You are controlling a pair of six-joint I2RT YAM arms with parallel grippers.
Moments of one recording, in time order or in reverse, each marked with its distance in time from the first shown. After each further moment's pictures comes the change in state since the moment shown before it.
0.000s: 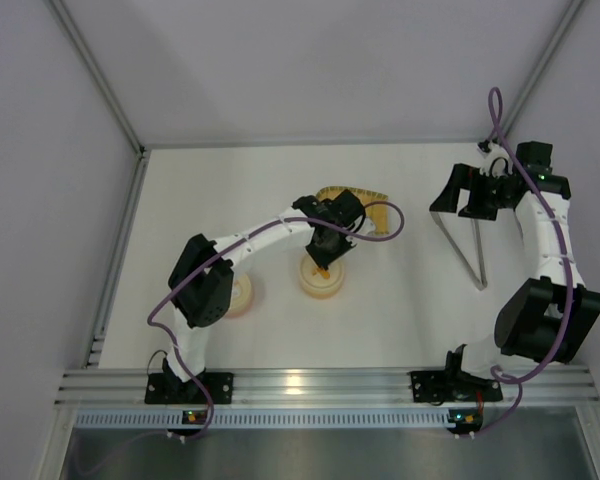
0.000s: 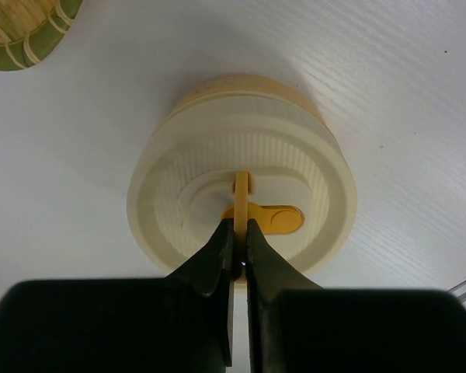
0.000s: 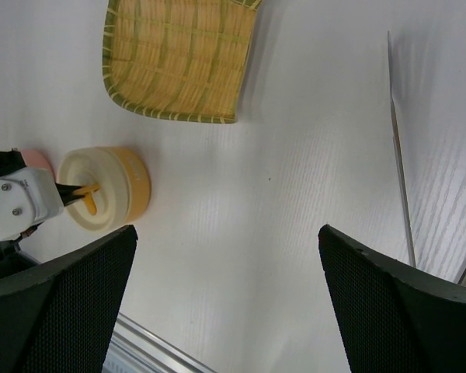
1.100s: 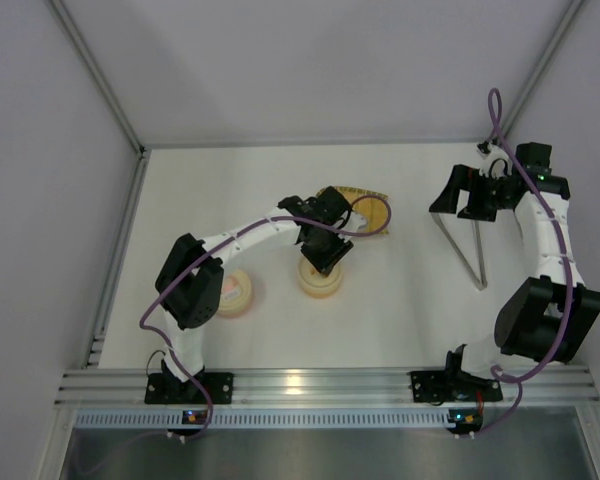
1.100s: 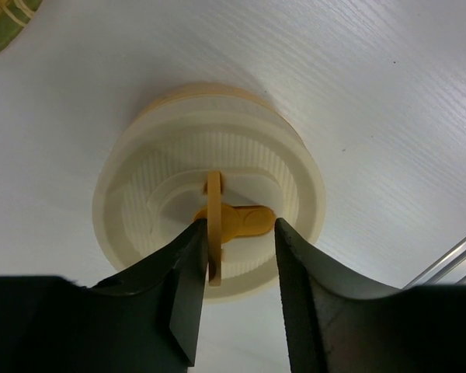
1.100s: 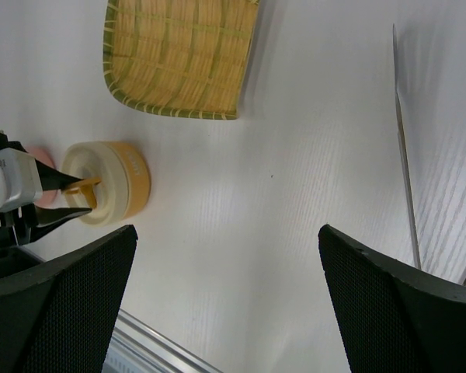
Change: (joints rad) left arm 0.067 -0.064 -0.124 0.119 0.176 -0.045; right arm -0.002 0.002 -0.010 -0.001 -0.006 0.000
